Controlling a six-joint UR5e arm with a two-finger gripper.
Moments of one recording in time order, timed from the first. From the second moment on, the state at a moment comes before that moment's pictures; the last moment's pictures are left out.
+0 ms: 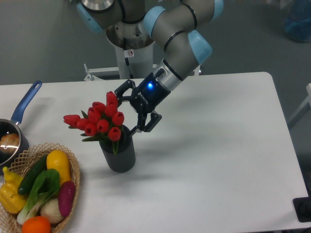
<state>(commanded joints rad) 2.61 -1.70 -1.99 -1.08 0.57 1.57</state>
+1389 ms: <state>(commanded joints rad) 2.56 -1.72 -1.97 -1.08 0.57 1.52</state>
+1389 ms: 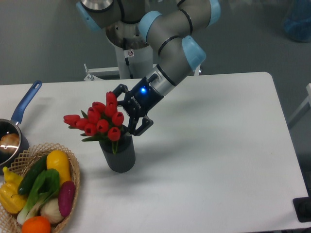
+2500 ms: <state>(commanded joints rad) 2.59 -1.72 -1.94 -1.09 0.57 1.49</state>
